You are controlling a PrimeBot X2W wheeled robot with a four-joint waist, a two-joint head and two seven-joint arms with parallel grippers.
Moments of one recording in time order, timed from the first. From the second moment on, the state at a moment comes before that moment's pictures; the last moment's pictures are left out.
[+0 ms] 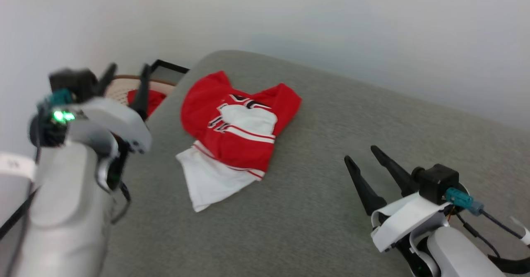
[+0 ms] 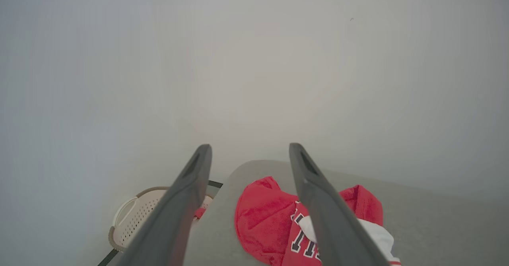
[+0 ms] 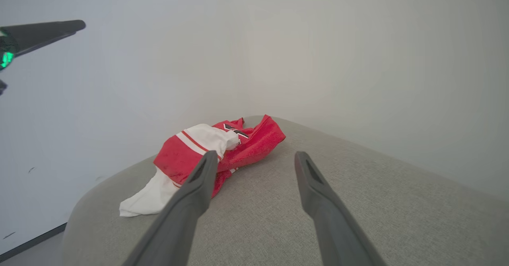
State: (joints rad) left arm -0.69 0.29 -0.10 0.59 -0.37 -0.13 -0.03; right arm -0.38 -0.25 0.50 0.41 0.52 0.13 -0.26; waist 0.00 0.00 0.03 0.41
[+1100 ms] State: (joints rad) left arm -1.00 0.46 -0.26 1.15 -0.83 -0.12 0.67; right arm -0.51 -0.31 0.49 0.29 0.52 0.13 -0.26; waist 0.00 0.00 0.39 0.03
